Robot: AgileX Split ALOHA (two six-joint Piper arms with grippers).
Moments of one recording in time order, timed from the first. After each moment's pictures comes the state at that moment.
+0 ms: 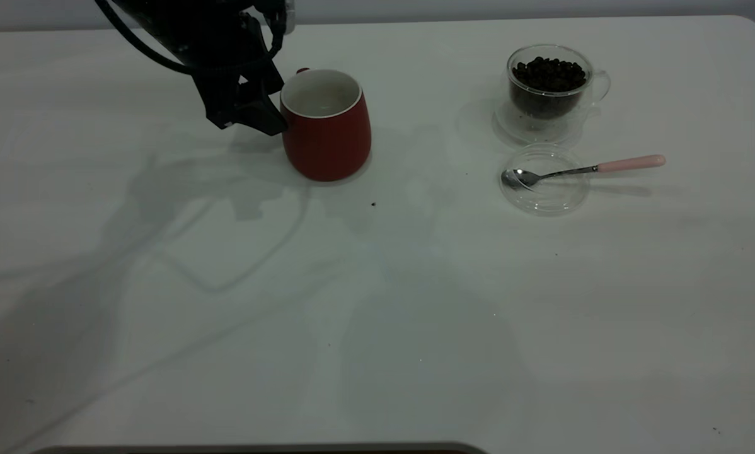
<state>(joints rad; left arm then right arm) -0.24 2.36 -1.51 -0.71 0.41 1.79 0.02 0.03 -0.47 0.11 1.14 -0.07</state>
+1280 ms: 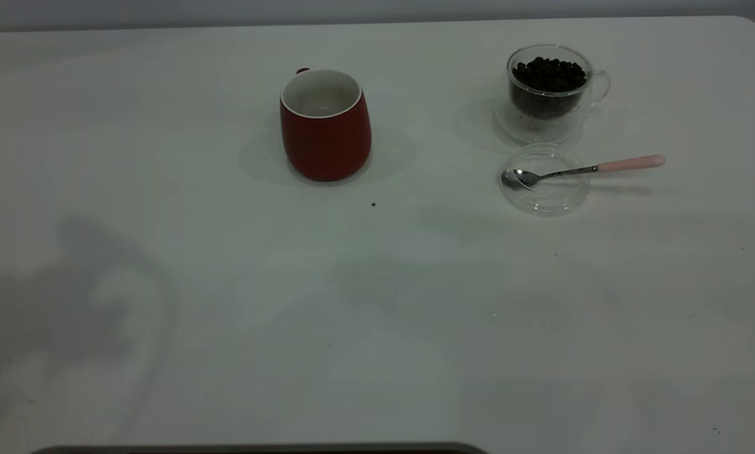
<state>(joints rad) -0.11 1.35 -1.23 -0.23 1.17 0.39 0.02 0.03 -0.47 0.11 1.14 -0.07</state>
